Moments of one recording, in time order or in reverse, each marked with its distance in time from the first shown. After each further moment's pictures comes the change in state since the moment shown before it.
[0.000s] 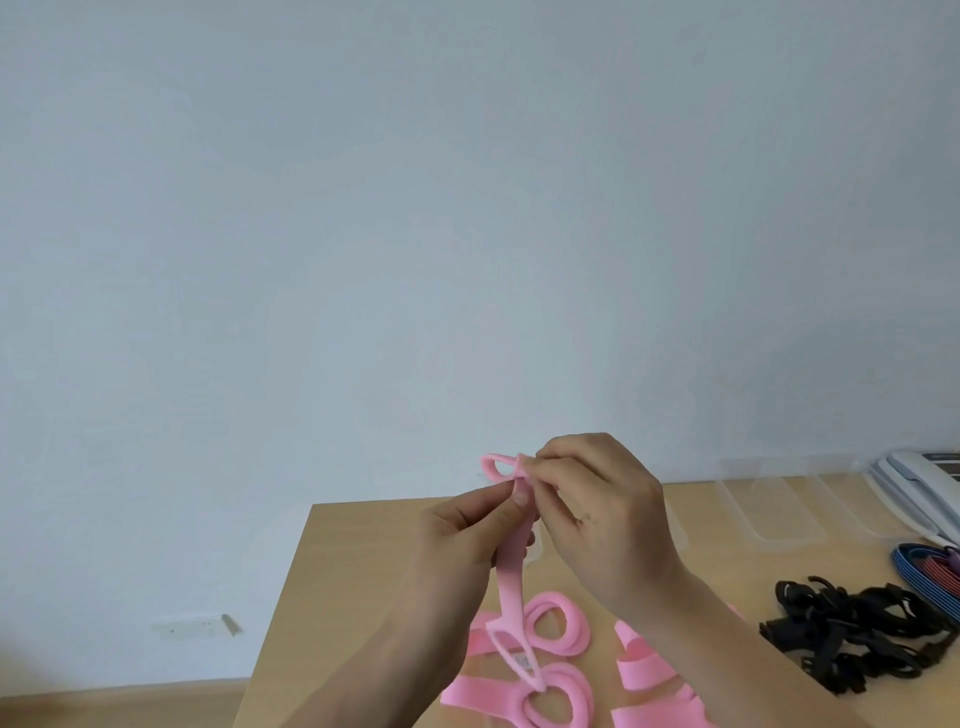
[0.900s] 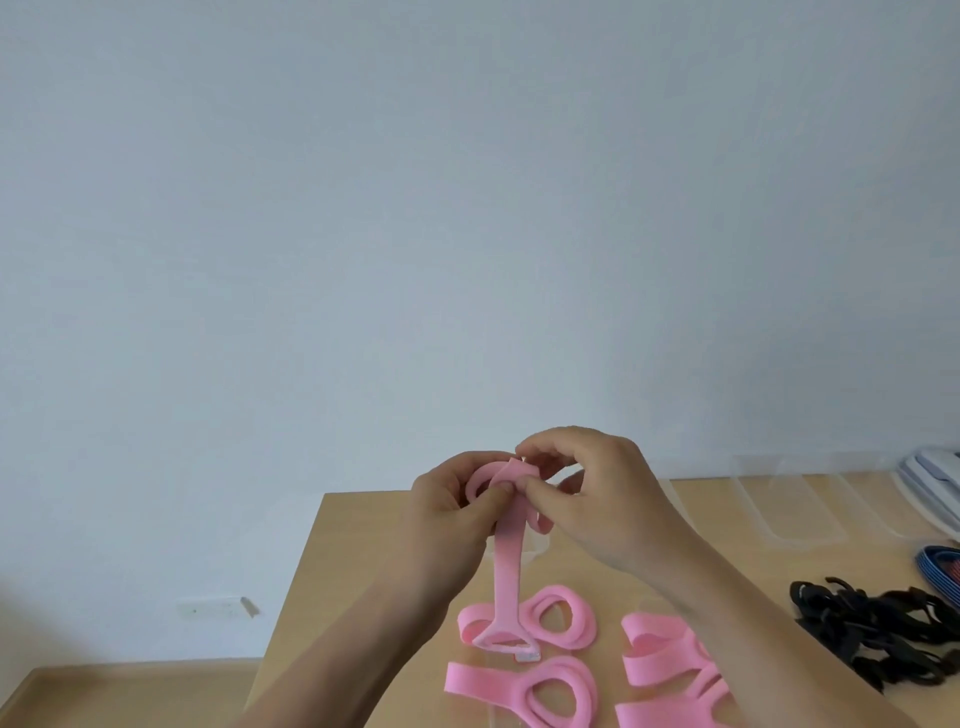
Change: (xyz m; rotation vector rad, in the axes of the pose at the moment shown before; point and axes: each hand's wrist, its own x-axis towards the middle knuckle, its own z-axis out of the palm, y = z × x) left_hand 0.016 0.005 -0.008 0.206 0.031 0.091; right_hand 0.020 0.005 -0.010 0.412 -0.471 0.540
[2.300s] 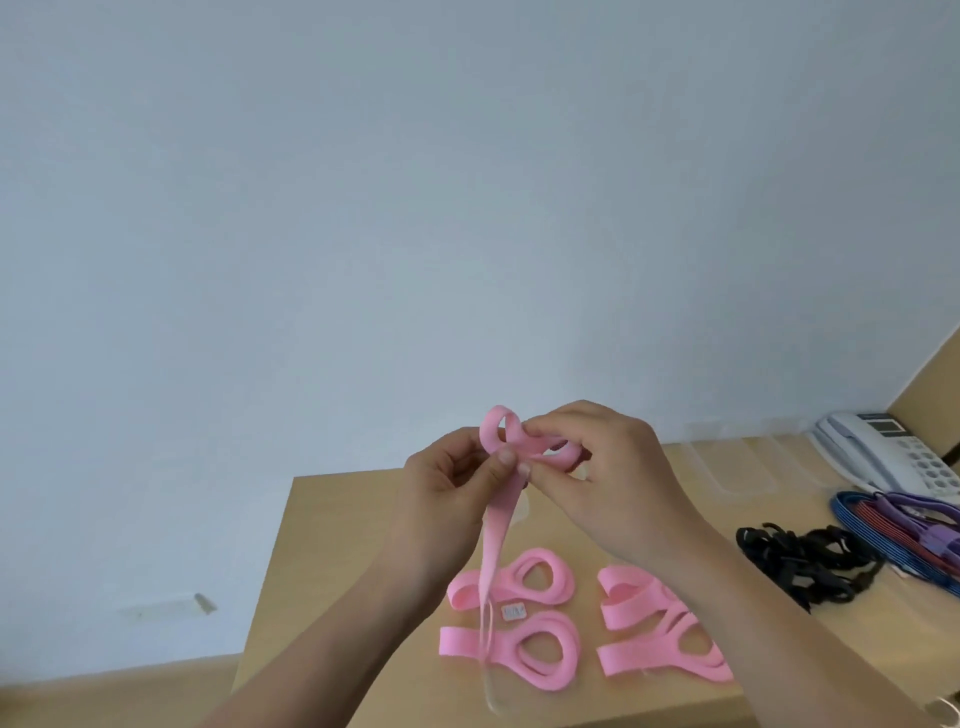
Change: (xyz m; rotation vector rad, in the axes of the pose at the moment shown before) left_hand -0.013 -0.010 -0.025 -0.087 -0.096 0.124; right_hand -0.028 -0.033 0.013 -0.267 0.129 -0.075
